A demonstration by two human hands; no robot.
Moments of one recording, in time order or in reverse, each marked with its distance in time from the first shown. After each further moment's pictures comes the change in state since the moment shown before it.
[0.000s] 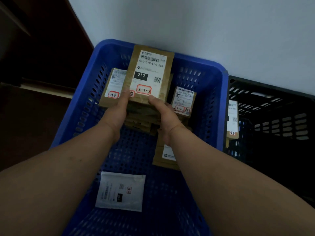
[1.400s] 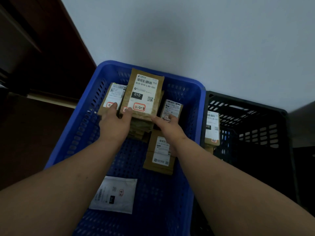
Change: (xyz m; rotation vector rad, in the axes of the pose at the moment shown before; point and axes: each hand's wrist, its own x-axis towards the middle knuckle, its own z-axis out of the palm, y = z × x) left_hand -0.056 0.010 0.020 0.285 0.271 0.255; right_hand -0.059 -0.026 -0.052 -0.253 0.030 -0.032
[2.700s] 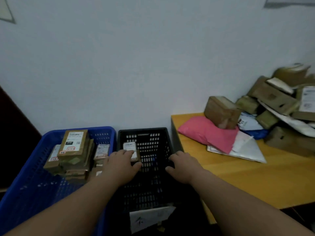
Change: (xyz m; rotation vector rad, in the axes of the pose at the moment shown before) left_hand -0.381 0.136 0.091 0.988 -0.309 0.747; right_hand -0.366 0.100 -0.311 -1.281 0.441 -0.301
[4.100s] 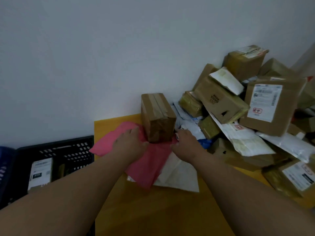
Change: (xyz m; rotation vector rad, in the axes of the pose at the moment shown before) left_hand 0.250 0.397 0.036 -0.174 -0.089 0.112; right_hand 0.118 0.404 -0.092 0.424 0.098 0.269
